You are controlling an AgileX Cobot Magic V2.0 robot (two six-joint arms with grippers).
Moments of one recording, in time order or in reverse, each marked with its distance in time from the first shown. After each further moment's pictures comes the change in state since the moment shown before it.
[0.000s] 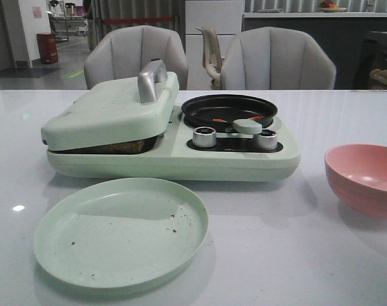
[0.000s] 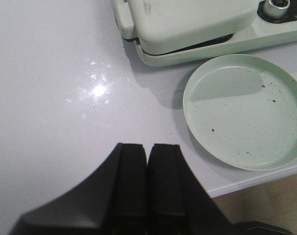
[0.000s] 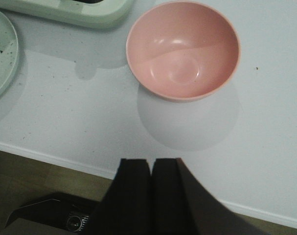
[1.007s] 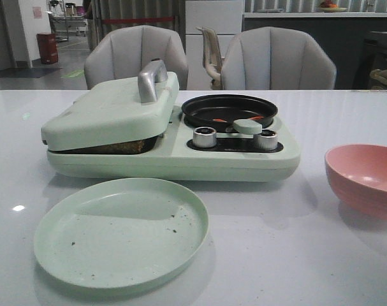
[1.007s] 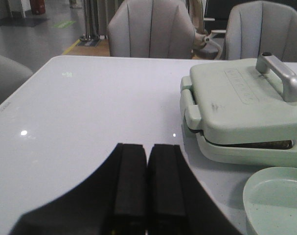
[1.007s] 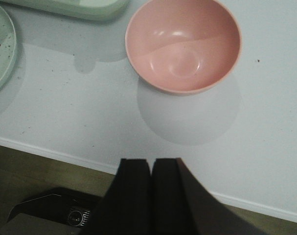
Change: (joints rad) left arm 0.240 -0.683 0.597 -0.073 -0.539 0.005; right arm 0.000 0.000 0.000 0.001 0.011 0.002
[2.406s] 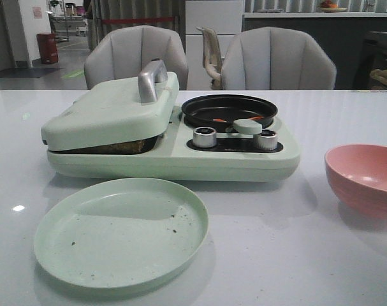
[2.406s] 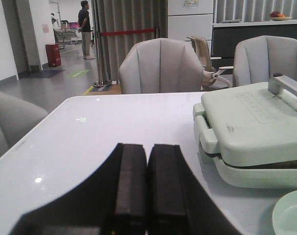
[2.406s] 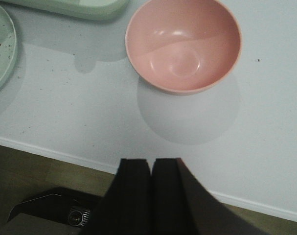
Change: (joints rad) left arm -0.007 -0.043 0.148 0.083 -0.261 0.000; right arm 0.000 0.000 0.000 0.000 0.000 0.000
